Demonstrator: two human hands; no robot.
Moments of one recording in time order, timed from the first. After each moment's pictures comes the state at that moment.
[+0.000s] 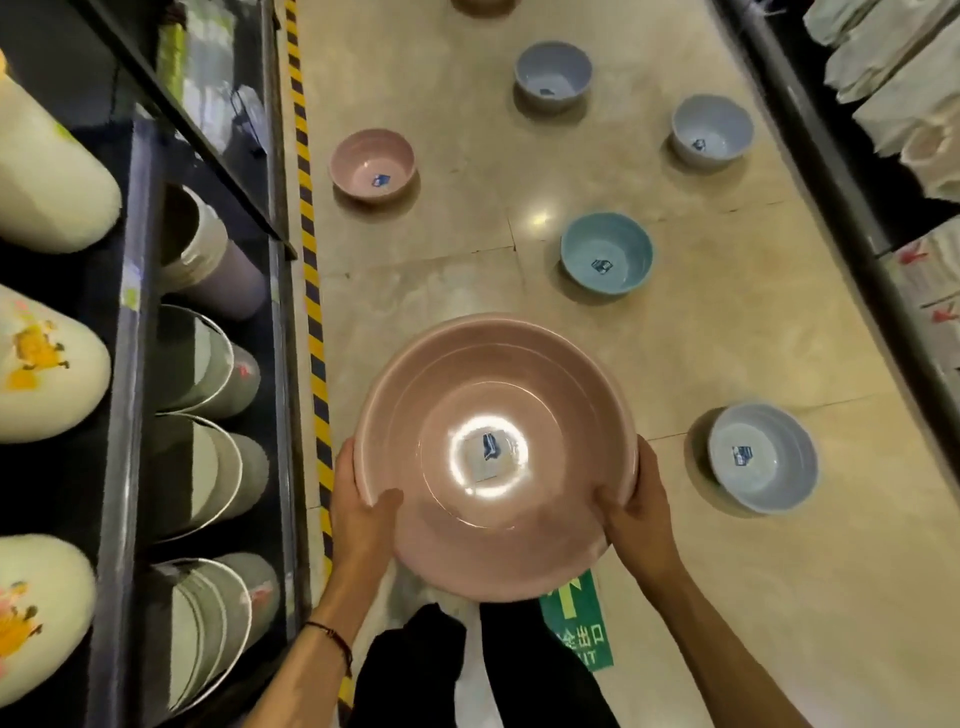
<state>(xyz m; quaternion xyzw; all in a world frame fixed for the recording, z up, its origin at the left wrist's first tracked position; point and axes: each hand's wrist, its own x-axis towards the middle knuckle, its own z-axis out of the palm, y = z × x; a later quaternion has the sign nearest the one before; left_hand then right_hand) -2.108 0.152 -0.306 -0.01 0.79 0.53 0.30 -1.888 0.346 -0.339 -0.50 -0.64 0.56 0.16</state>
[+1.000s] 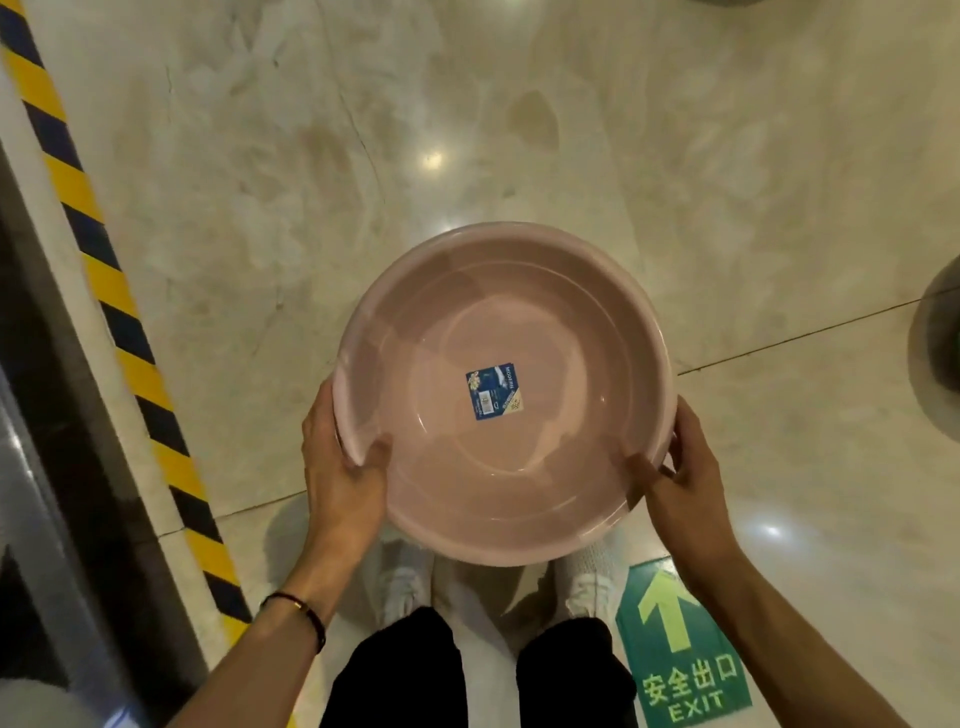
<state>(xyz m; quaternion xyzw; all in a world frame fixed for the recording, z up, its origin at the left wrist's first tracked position) -2.202 0.194 -0.913 0.05 0.84 0.40 0.36 -1.952 0.362 -0.899 -0.61 -0.55 0.57 0.09</state>
